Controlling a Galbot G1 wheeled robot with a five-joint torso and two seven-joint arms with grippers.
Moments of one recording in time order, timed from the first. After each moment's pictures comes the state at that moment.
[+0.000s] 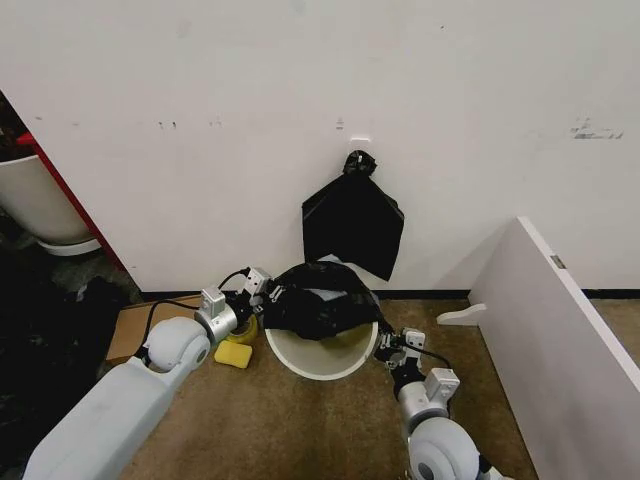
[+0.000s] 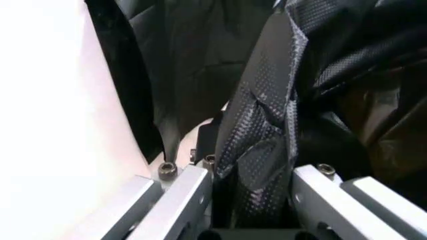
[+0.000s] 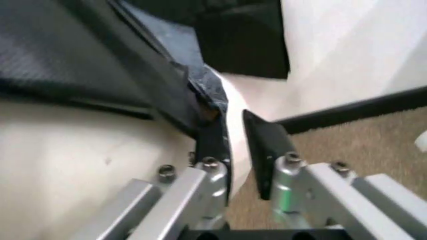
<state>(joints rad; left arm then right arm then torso) 0.92 -0.91 -0.12 -1.74 -0.53 0.11 0.36 -1.31 1.09 0.03 1.96 0.67 0.06 0.48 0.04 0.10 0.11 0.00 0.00</state>
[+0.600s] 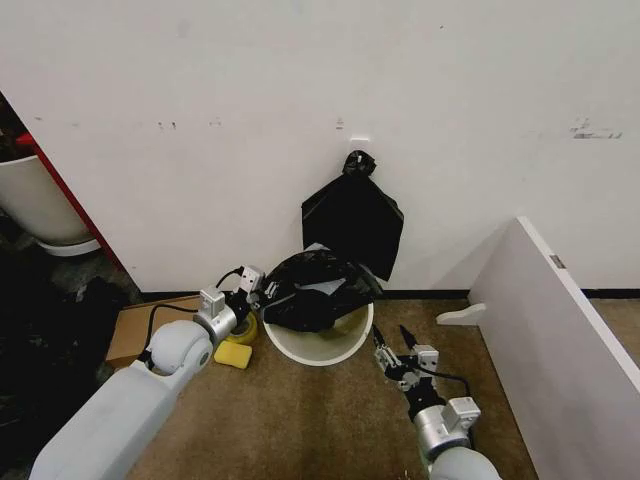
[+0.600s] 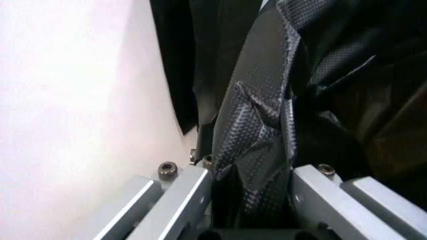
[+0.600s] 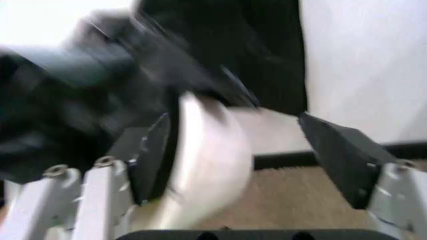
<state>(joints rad) 0.96 -0.93 -0.11 -1.72 -0.51 0.13 0.21 -1.47 0.94 0.01 2.12 0.53 0.20 0.45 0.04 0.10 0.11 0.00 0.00</state>
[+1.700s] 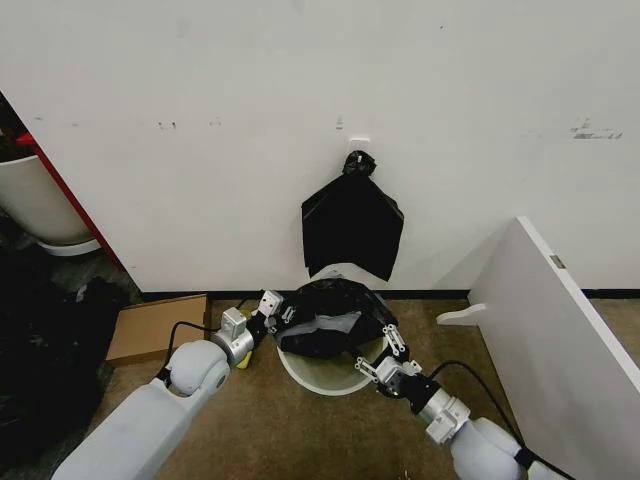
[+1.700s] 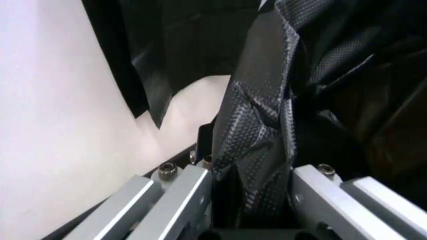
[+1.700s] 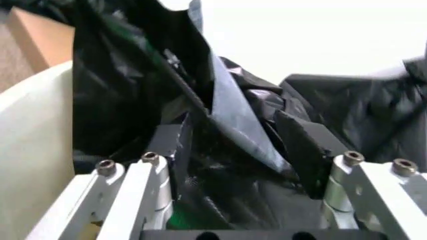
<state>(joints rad) 0.98 -0.96 -0.05 -1.74 -0.45 0.14 0.22 -1.28 0.83 0.02 1.90 -0.36 0.30 0.11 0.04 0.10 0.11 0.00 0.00</state>
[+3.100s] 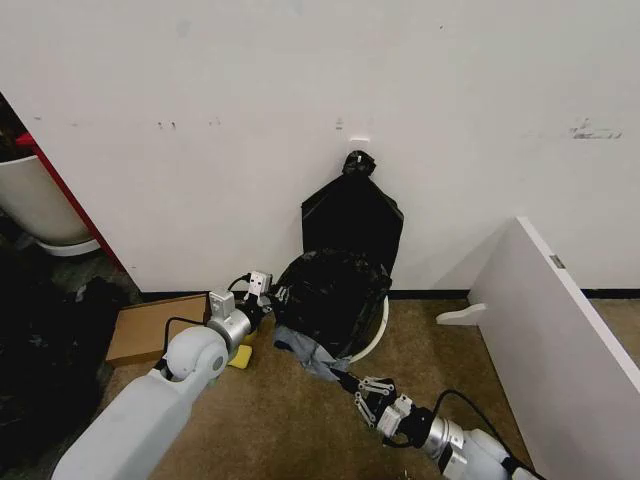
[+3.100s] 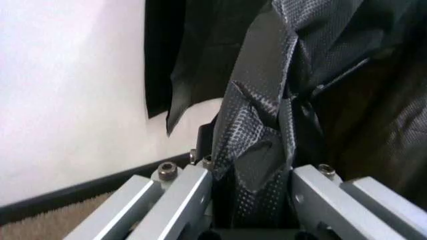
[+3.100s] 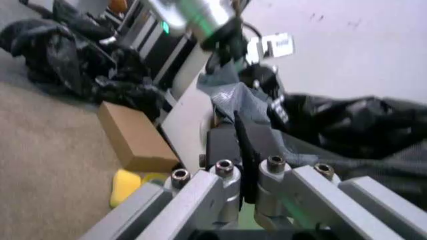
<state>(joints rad) 0.96 -0.98 -0.11 -1.79 -0.78 0.29 0.07 -1.31 0.95 0.04 1.66 -0.34 0.83 -0.03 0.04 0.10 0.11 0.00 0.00</state>
